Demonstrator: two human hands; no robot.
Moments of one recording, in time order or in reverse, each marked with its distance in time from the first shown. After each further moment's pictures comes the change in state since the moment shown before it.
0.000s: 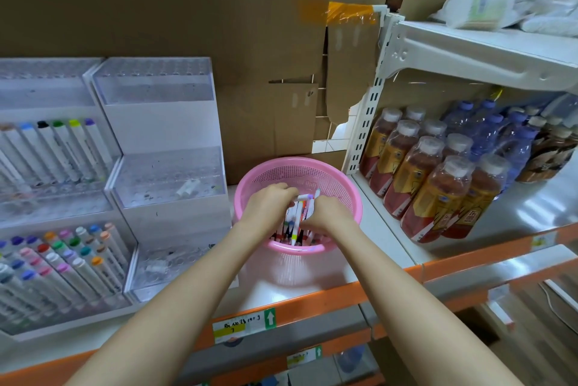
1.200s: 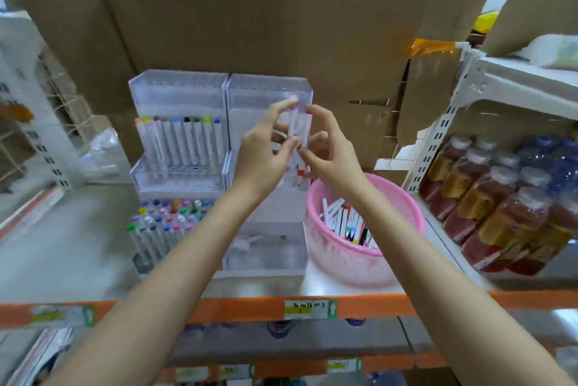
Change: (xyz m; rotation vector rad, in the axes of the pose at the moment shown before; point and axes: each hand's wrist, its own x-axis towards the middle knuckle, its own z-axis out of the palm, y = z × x) left_hand -0.087 -0.041 -0.165 -0.536 0.720 -0.092; right_hand -0.076 -0.143 -0.076 0.830 0.301 -0.789
